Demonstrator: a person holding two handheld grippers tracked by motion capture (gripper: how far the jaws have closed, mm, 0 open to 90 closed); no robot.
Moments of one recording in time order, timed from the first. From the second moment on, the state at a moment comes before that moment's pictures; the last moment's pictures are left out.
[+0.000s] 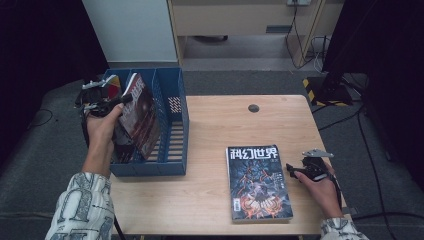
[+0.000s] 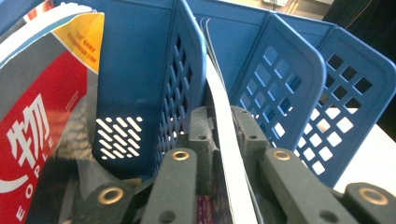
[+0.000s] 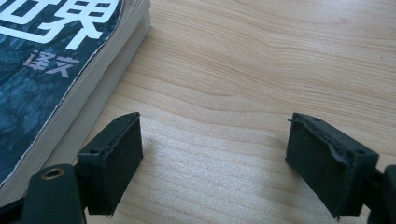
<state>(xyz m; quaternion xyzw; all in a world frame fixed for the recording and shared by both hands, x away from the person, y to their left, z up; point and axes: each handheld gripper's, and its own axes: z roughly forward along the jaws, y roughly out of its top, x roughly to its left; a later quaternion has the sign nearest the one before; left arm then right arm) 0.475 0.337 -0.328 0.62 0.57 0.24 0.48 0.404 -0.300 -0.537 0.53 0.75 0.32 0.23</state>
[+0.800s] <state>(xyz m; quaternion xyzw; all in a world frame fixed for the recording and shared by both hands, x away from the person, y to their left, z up) 0.425 0.337 -0.341 0.64 0.53 0.27 0.48 0.404 -0.299 -0.537 0.53 0.75 0.32 0.22</state>
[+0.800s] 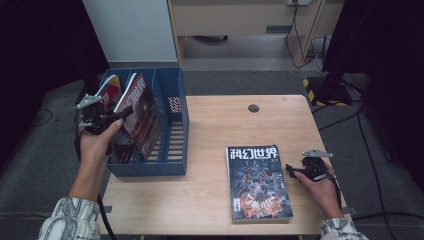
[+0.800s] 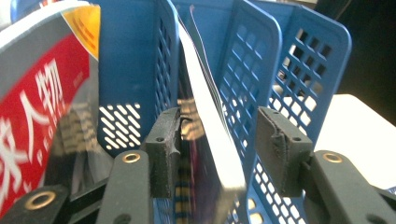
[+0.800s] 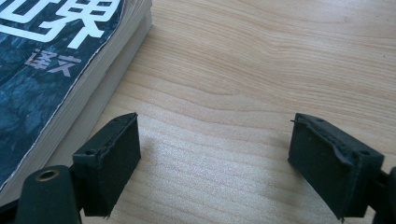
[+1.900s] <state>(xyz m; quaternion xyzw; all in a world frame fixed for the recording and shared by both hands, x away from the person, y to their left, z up) 0.355 0.307 -0.406 0.68 0.49 0.25 0.48 0.403 -0.298 -0.536 0.53 0.75 0.32 0.22</state>
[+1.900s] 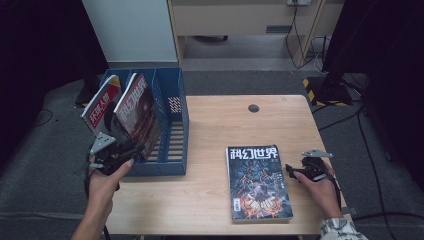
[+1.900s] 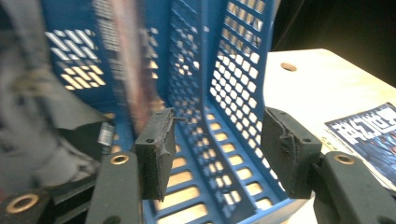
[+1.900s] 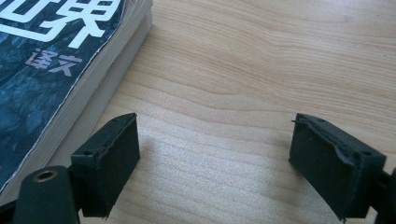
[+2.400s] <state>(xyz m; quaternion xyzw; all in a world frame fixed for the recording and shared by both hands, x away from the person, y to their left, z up) 0.371 0.210 -0.431 0.73 0.44 0.19 0.48 0.394 -0.295 -0.521 0.51 0.76 0.33 0.24</state>
